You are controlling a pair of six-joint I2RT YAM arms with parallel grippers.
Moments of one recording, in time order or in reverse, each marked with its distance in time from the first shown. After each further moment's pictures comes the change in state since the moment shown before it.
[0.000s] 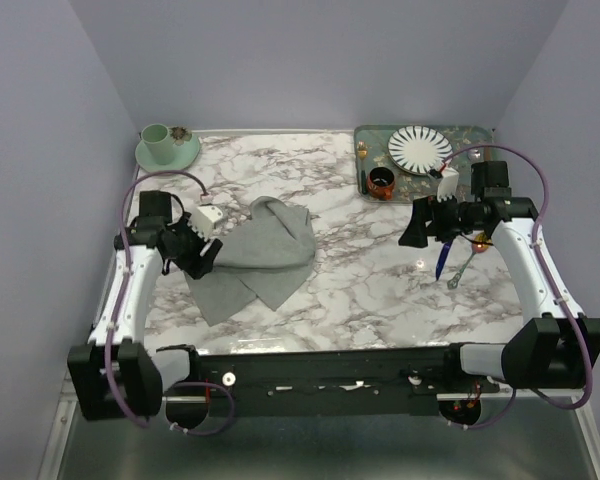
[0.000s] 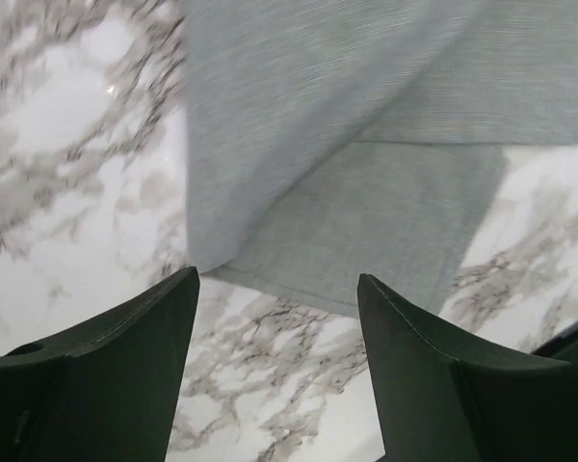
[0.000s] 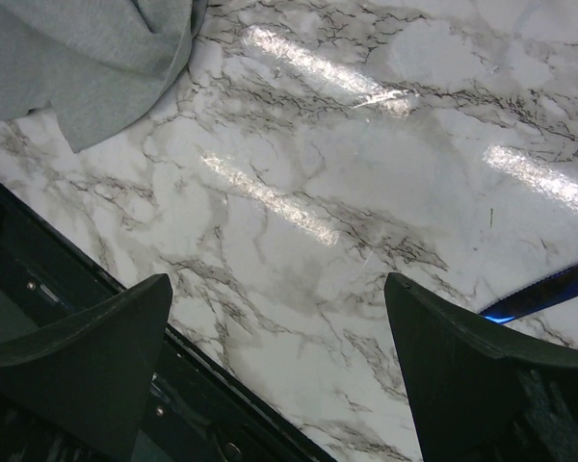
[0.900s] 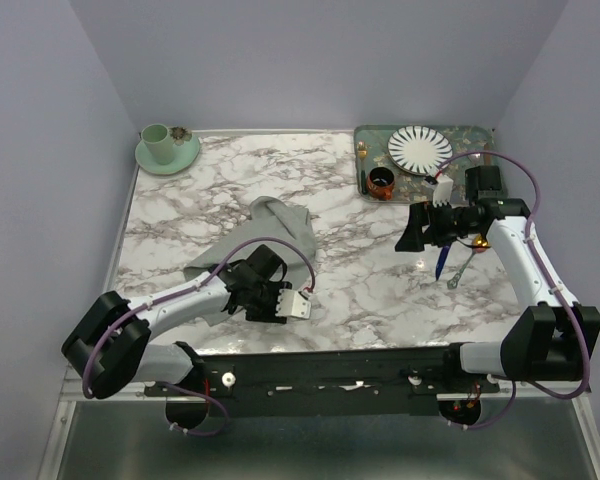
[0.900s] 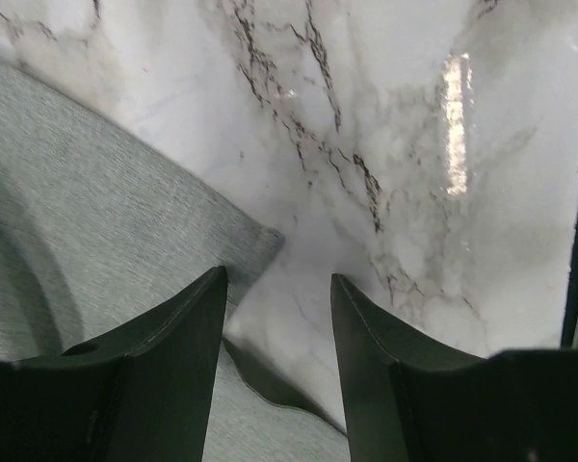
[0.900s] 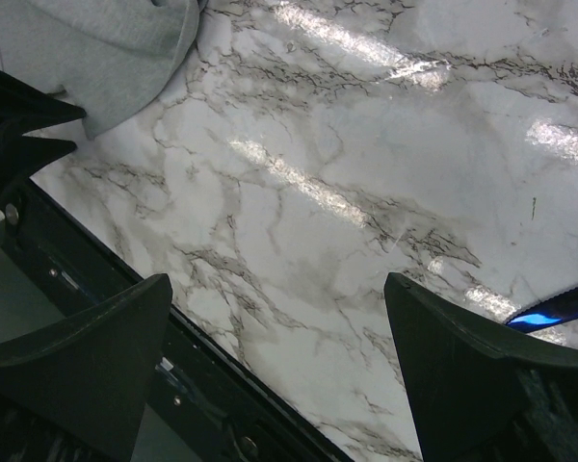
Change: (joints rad) left arm -0.883 0.021 -0.352 0.329 -0.134 0.223; right arm 0.000 0.046 -0.043 0.010 -0.043 0.013
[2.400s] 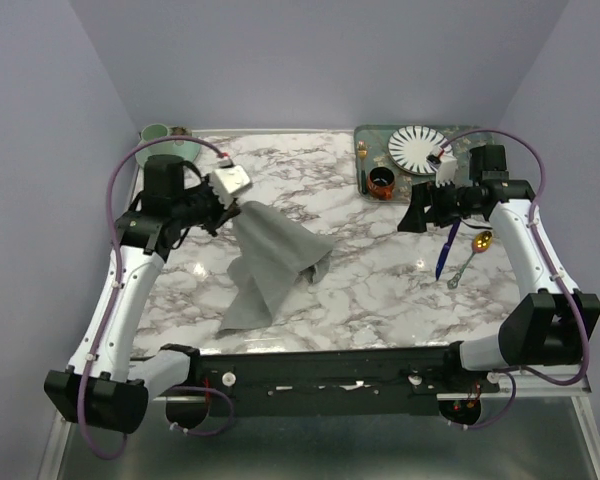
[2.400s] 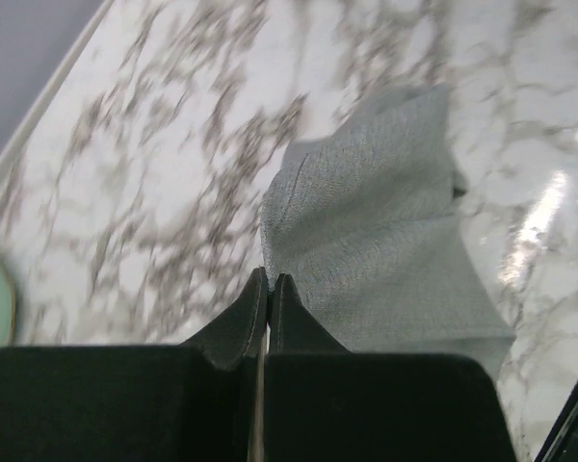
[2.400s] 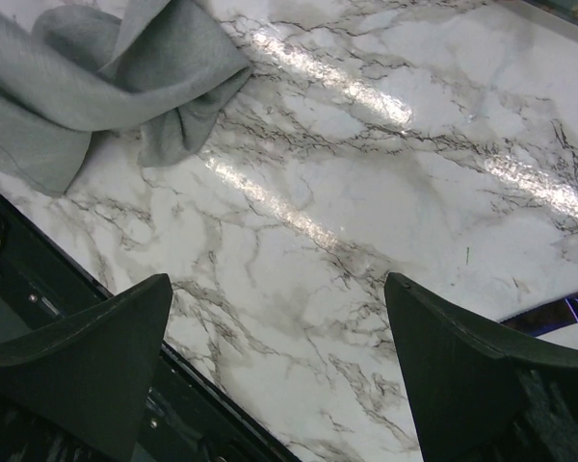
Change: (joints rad) left arm 0.592 -0.168 0.605 -0.204 0.325 -0.332; right arm 0.001 0.084 0.166 -0.010 0.022 -0.026
